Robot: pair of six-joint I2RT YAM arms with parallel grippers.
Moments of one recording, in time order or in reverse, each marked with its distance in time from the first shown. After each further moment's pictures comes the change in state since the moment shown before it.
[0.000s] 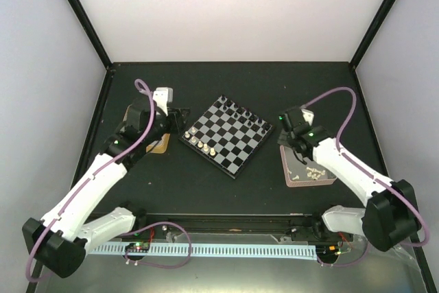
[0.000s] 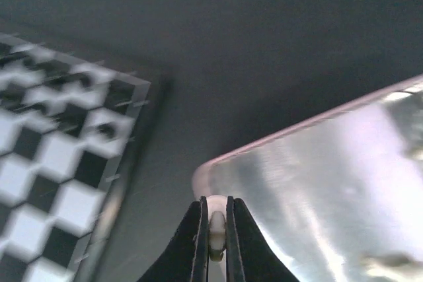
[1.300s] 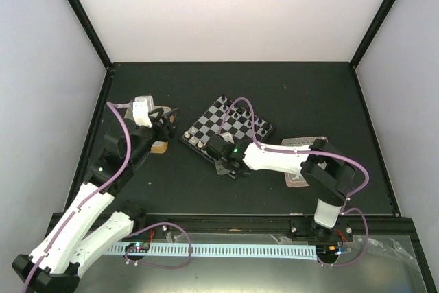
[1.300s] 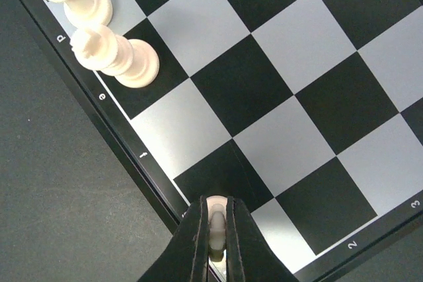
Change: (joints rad) left arm 0.002 -0.310 -0.166 0.150 -0.063 -0.029; right arm 0.646 0.523 0.314 0.063 -0.092 -0.010
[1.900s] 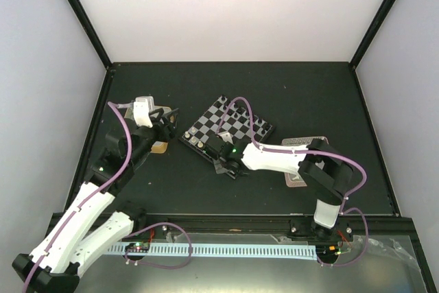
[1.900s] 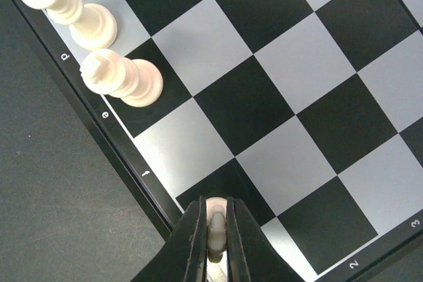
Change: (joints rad) left arm 0.000 0.003 -0.005 0.000 0.000 0.000; right arm 0.000 0.022 0.011 0.022 0.030 -0.015
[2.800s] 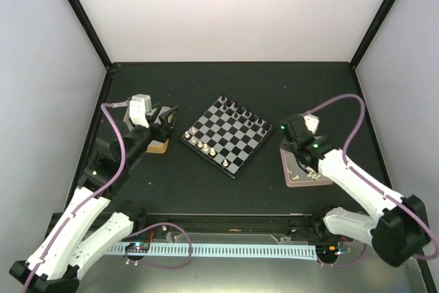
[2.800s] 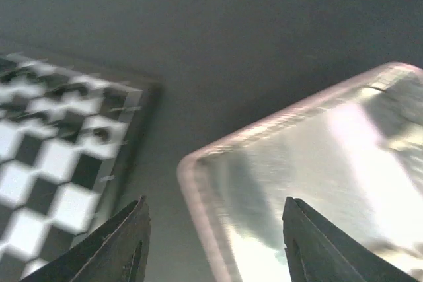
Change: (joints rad) left arm 0.000 -0.034 0.044 0.005 0.039 0.089; right arm -0.442 -0.644 -0.324 -0.073 0.145 0.096
